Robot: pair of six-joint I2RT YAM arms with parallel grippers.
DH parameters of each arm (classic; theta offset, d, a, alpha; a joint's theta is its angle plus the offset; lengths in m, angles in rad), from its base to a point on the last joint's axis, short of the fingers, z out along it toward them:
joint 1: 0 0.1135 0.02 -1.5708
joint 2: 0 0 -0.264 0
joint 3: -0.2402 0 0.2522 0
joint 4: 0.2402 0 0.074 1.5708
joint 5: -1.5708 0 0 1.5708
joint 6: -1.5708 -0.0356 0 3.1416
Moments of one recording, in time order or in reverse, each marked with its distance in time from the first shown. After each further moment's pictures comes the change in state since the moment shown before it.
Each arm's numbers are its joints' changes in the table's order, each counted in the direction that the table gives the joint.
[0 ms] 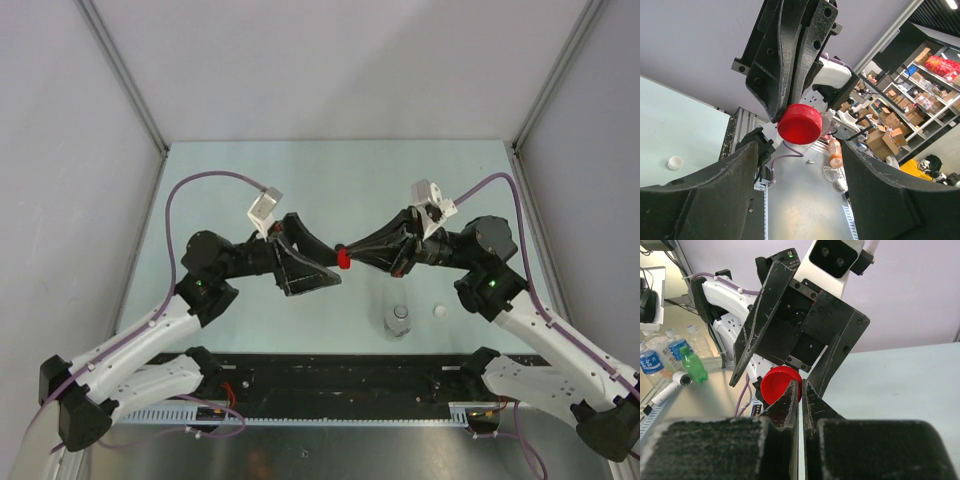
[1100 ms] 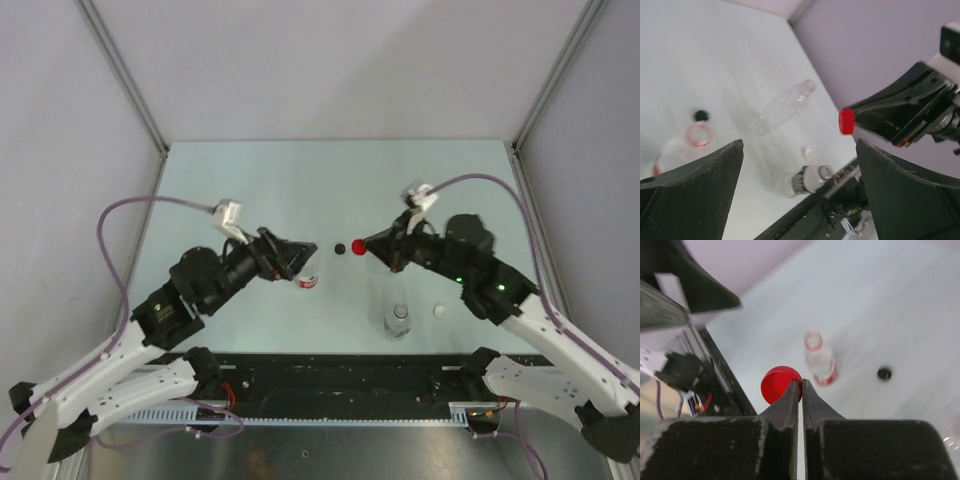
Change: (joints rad) left arm -0.175 -0.282 -0.039 0.798 1.038 -0.216; right arm 0.079 0.029 -0.045 0.623 -0.612 0.090
